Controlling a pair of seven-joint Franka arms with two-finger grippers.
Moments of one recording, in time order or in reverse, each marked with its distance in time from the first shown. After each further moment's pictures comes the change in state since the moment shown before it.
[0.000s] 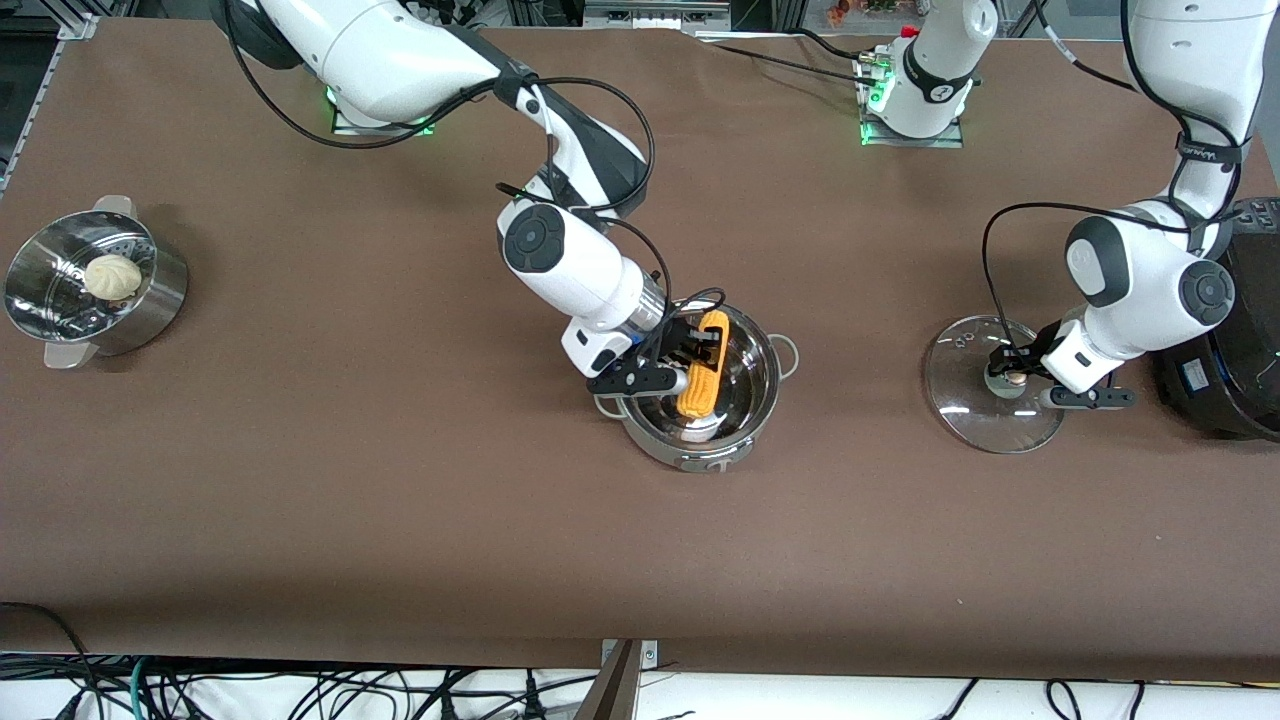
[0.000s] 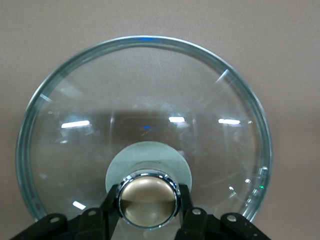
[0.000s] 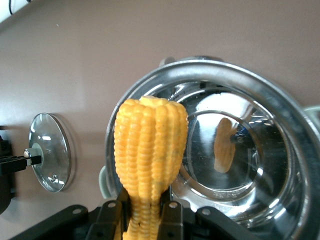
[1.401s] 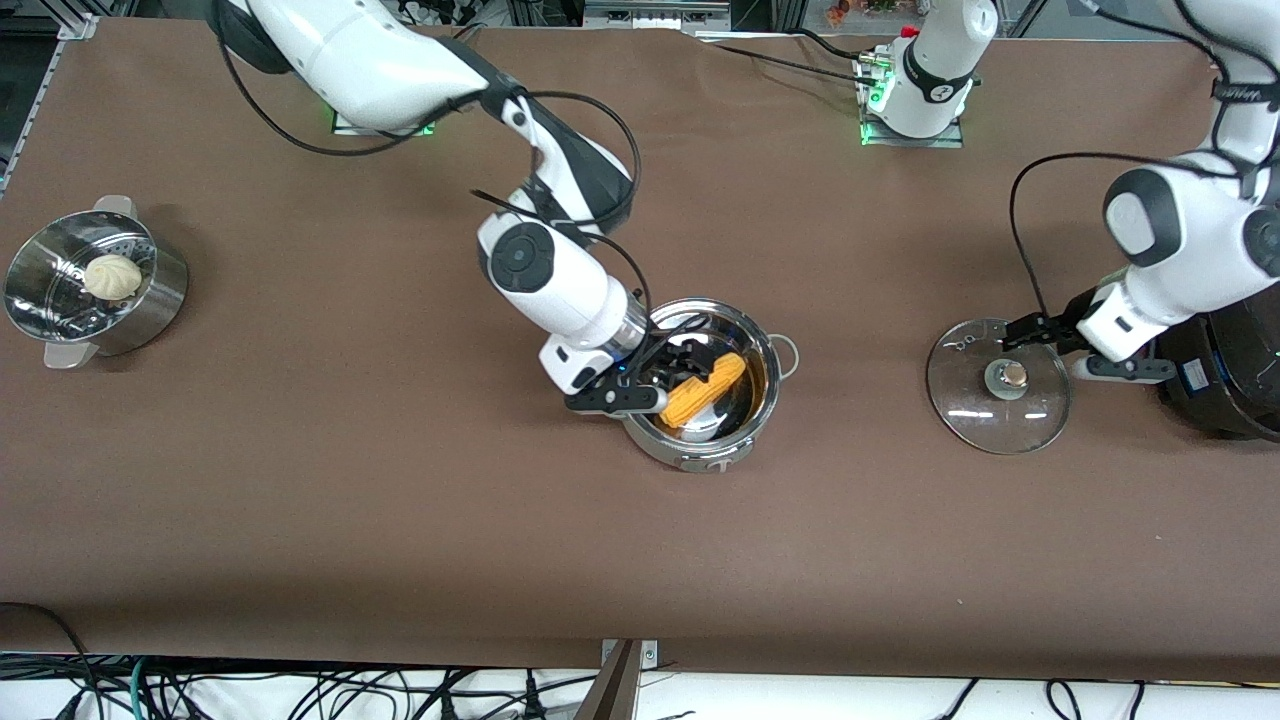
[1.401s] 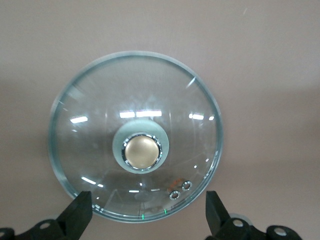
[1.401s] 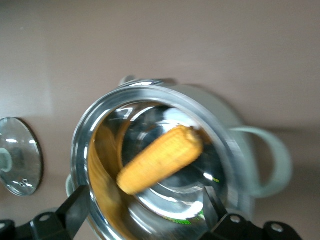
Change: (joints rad) left arm 0.015 -0.240 0.014 -0.066 -0.001 -0.110 0.019; right arm -0.056 -0.069 -0.030 0.054 -0.054 -0.258 -0.010
